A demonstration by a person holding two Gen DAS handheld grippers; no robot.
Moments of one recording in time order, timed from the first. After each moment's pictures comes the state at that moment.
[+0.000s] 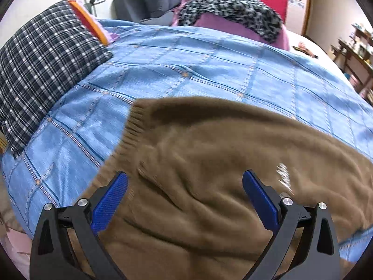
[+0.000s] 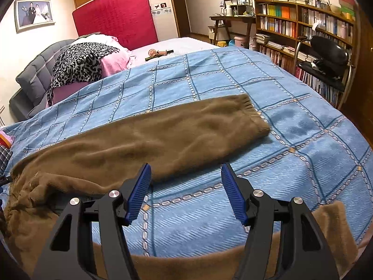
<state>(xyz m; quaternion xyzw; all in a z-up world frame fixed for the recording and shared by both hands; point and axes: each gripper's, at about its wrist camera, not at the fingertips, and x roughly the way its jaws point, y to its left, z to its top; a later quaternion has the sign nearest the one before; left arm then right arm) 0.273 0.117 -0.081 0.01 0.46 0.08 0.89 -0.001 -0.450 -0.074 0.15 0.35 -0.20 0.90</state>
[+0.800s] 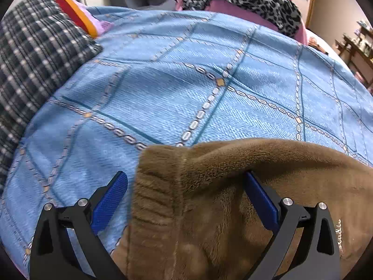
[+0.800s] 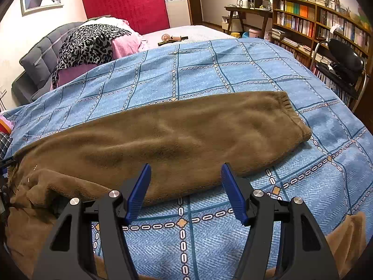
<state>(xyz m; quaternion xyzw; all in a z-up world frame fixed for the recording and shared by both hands) 0.386 0.185 -0.134 0.01 0.49 0.05 0.87 0.063 -0.420 -0.097 0.13 0.39 -0.17 0.89</state>
